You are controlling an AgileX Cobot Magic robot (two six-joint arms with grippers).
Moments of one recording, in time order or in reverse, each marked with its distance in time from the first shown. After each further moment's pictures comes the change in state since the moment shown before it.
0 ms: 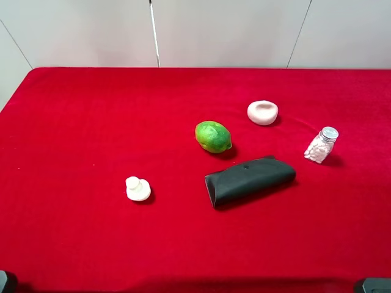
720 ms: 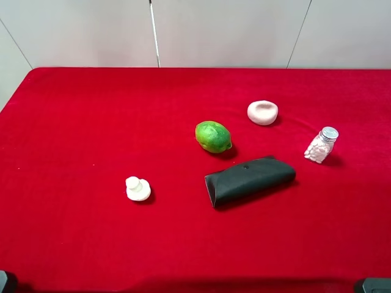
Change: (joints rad) left arm 0.000 0.000 0.000 0.000 0.000 0.000; right arm 0.000 -0.004 0.000 0.023 0.000 -0.028
